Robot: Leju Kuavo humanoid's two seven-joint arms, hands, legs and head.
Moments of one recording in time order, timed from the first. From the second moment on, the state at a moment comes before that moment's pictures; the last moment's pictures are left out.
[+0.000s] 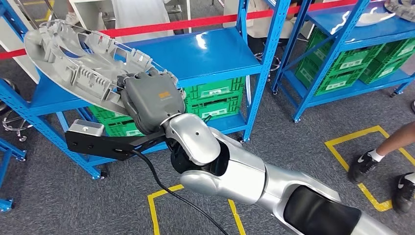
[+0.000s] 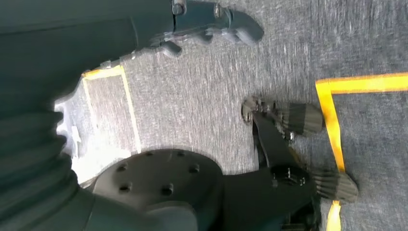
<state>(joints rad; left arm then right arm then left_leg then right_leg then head) -0.11 -0.13 1.19 -0.18 -0.98 -0.08 0.01 -0.81 0.10 0.93 -1.47 0.92 -0.08 0.51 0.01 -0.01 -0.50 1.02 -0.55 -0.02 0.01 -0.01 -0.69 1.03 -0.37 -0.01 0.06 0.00</state>
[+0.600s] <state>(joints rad) -0.11 -0.13 1.18 -0.18 -1.00 -0.09 0.01 -0.81 0.09 0.92 -1.47 0.93 -0.07 0.51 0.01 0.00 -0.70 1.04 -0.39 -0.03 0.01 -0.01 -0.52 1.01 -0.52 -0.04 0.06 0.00</state>
